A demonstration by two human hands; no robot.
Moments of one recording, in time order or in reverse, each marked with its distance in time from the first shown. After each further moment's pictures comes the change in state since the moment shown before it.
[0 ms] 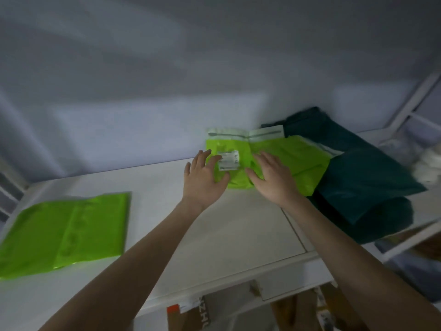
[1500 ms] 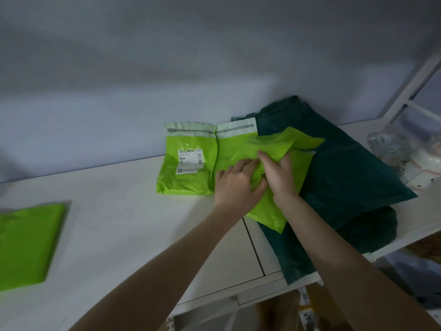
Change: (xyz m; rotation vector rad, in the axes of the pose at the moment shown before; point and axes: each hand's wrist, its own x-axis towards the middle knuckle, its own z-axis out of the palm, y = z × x) left_hand 0.039 0.134 0.128 0.051 -0.046 0.137; right_hand 0.042 0.113 -0.004 1.155 0.282 0.512
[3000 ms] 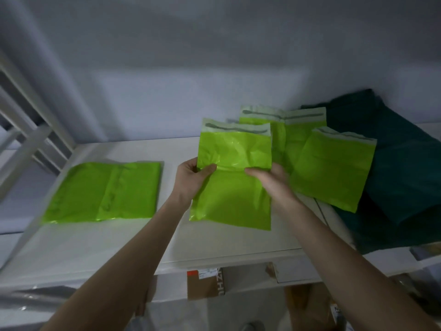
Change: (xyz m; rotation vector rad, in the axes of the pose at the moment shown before) left_hand -0.125 -0.195 -0.141 -1.033 0.180 -0.644; right_hand -0.141 0.013 0.131 -0.085 -0.353 0.139
